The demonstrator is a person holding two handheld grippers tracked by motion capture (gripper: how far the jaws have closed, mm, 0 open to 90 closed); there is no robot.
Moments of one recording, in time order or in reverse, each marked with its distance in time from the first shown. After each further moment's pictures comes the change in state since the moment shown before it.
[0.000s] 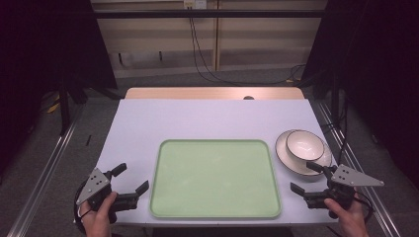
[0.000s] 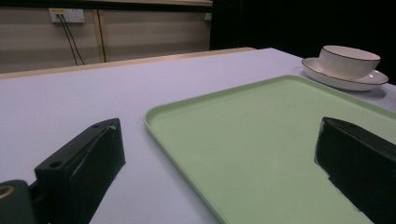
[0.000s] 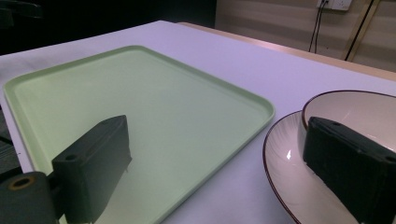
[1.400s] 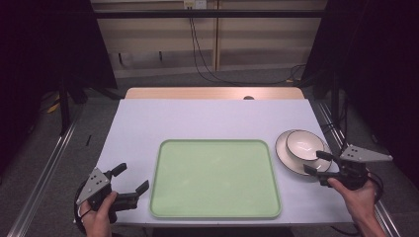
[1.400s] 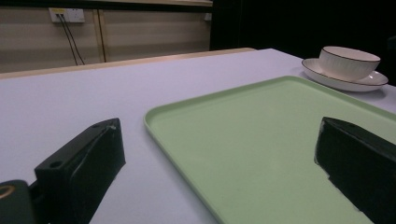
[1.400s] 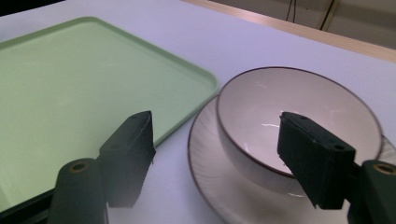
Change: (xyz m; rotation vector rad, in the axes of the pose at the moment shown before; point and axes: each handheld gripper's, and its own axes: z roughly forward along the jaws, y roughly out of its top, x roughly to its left) left arm 0.000 0.001 0.001 0.001 0.001 0.000; right arm -0.055 0.021 -0.005 0.165 -0.073 0.032
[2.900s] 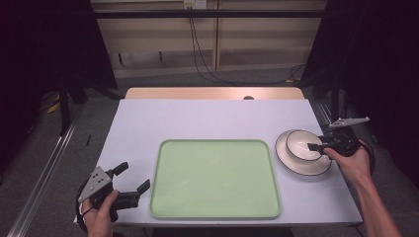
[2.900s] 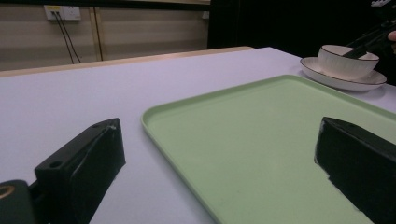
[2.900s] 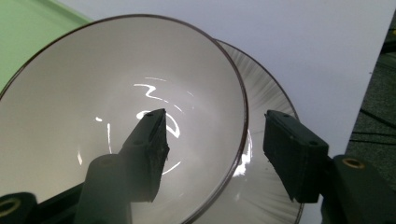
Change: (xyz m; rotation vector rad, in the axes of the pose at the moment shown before) left arm 0.001 0.000 0.004 0.007 -0.006 -0.003; right arm -0.094 0.015 0.060 0.322 -0.100 0.092
